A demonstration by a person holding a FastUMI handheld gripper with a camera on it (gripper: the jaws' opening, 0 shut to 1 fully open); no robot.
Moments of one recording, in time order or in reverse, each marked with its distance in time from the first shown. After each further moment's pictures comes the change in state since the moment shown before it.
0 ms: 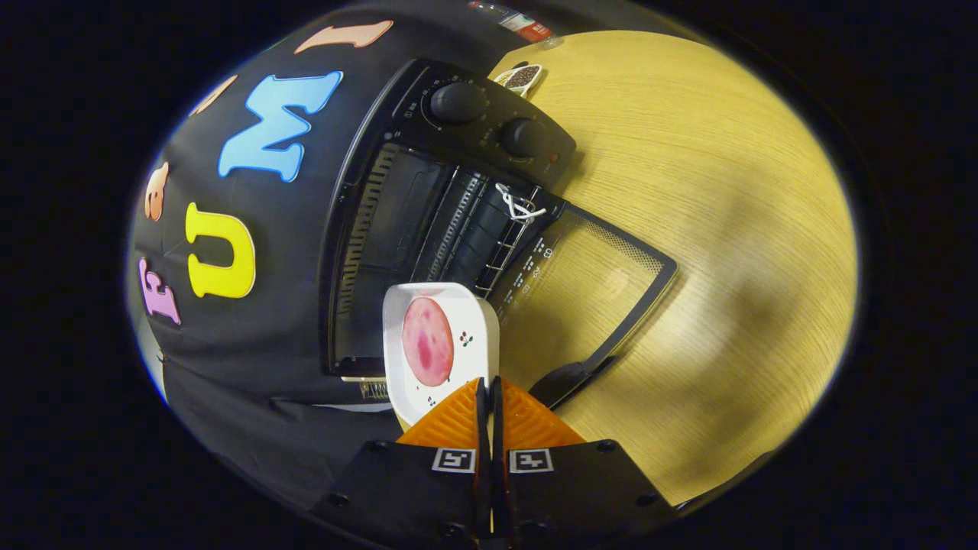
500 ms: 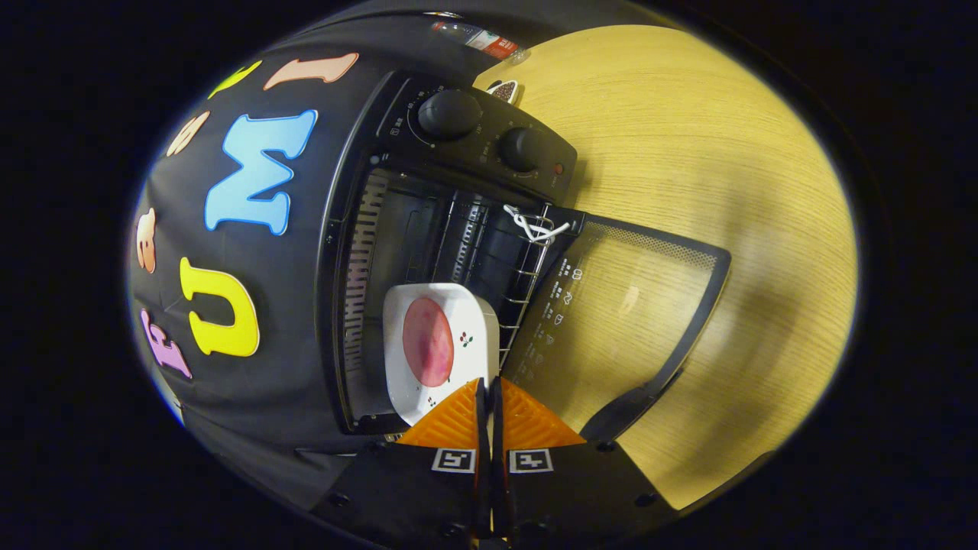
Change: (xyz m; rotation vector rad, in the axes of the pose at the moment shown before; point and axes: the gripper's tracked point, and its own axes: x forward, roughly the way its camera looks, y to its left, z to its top) arm 0.037 0.029 0.025 0.155 -0.167 0.020
